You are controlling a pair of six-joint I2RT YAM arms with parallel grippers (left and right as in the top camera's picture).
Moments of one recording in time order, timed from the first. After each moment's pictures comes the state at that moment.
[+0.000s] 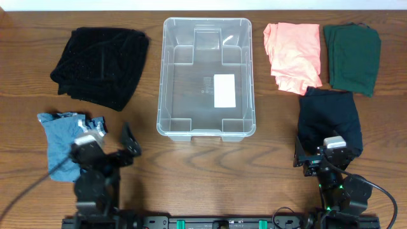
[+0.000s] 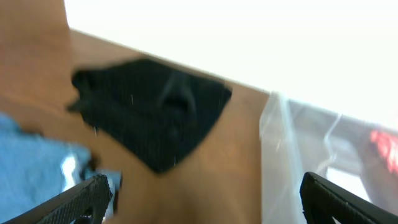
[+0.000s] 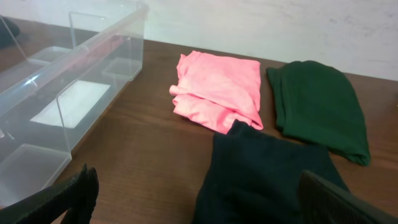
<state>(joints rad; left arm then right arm) -0.01 0.21 0.37 -0.37 -0.15 -0.30 -0.19 0.01 0.11 -0.33 -0.29 -0.14</state>
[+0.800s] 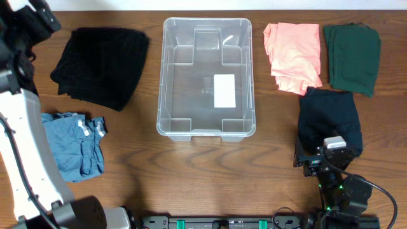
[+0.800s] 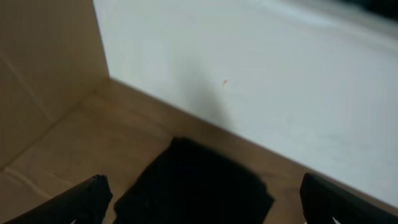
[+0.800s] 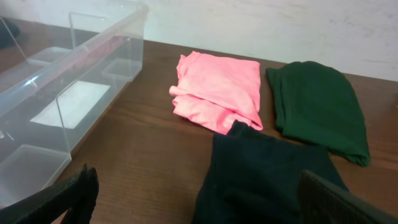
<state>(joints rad) 0.40 1.57 1.76 -0.65 0.12 -0.18 -0.19 0.01 0.10 -0.33 -0.29 -0.14</state>
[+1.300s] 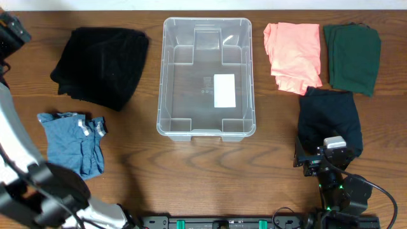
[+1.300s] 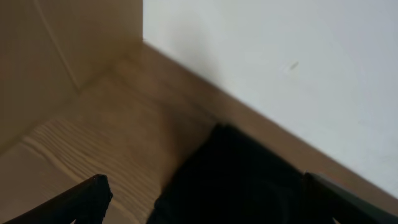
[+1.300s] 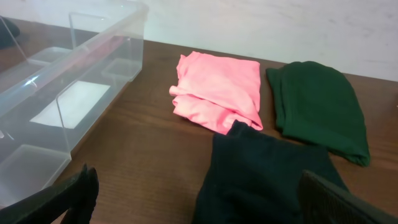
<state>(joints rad) 0.61 1.77 1.77 -0.59 0.26 -0.16 -0.19 0.01 0.10 -0.33 -0.29 -0.14</state>
